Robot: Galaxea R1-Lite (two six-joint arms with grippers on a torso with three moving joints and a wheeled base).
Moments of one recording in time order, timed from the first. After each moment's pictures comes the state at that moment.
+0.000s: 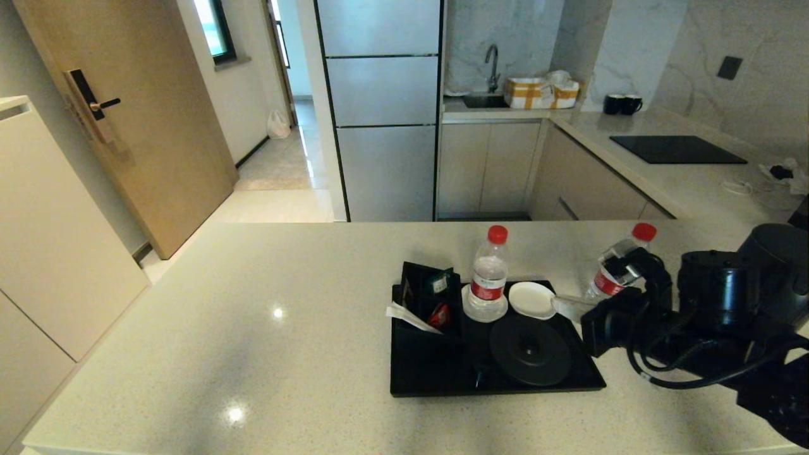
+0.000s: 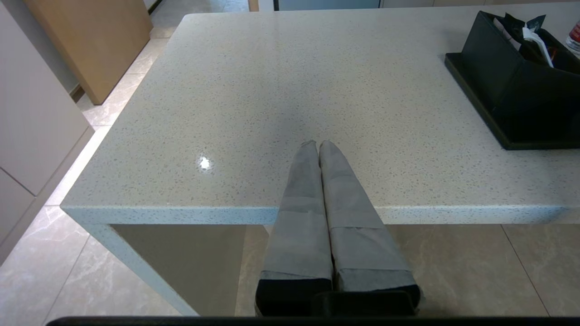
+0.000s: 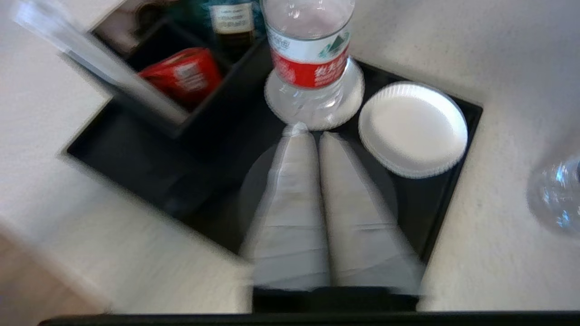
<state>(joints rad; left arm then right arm) 0.00 0.00 0.00 0.04 0.00 0.03 0.28 1.82 -0.46 -0.99 0.23 -0.12</state>
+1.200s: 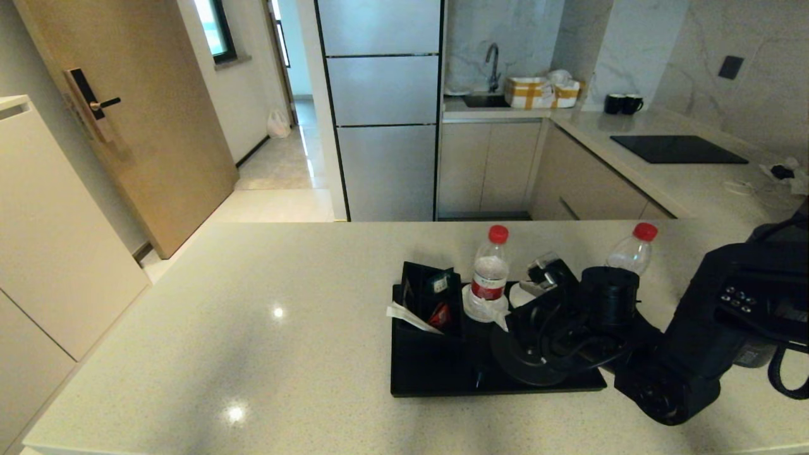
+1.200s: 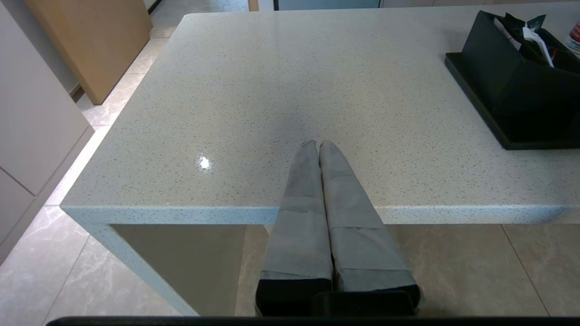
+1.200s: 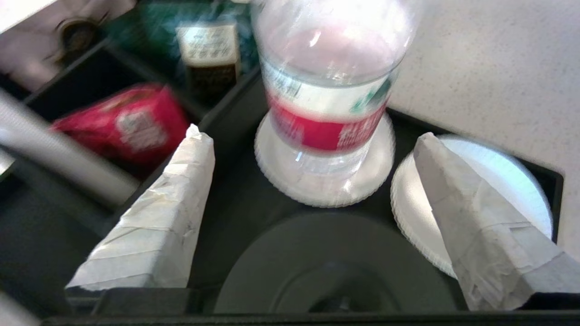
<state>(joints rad) 0.00 0.00 0.00 0.04 0.00 0.03 0.37 2.22 -0.66 -1.29 0.12 -0.11</state>
